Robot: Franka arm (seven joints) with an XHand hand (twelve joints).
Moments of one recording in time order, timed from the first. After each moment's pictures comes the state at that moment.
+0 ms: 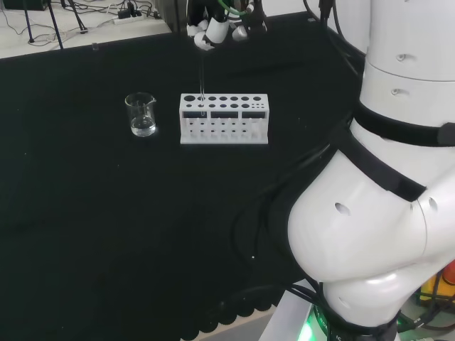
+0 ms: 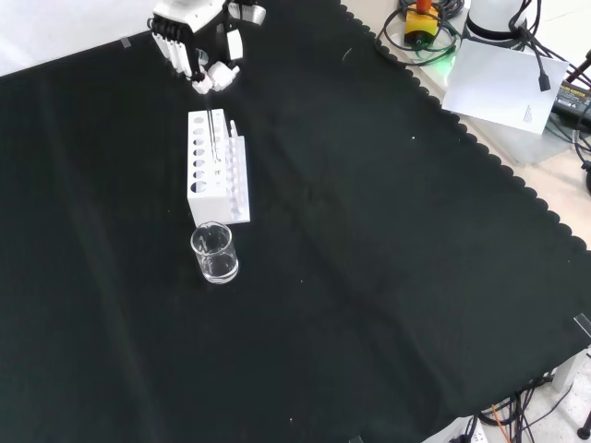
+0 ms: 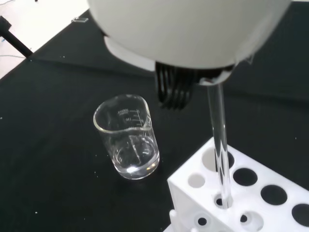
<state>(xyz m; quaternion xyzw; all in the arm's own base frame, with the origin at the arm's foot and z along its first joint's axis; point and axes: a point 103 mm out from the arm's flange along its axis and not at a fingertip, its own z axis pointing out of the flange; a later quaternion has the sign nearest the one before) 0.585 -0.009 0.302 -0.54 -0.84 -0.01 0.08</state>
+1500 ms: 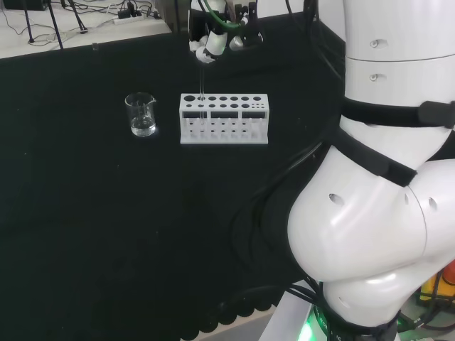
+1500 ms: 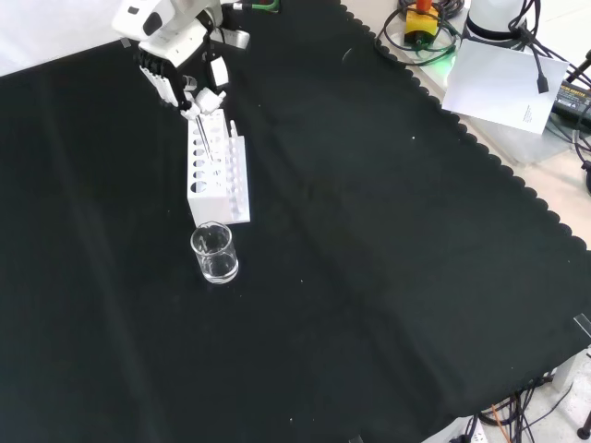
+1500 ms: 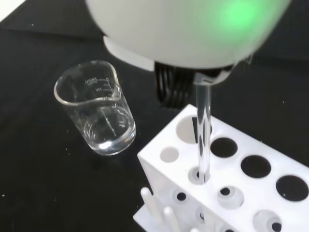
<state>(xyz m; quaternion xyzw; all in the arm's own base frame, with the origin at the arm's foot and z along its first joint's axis) 0.612 -0.017 0.261 -0.55 -0.82 0.03 0.12</state>
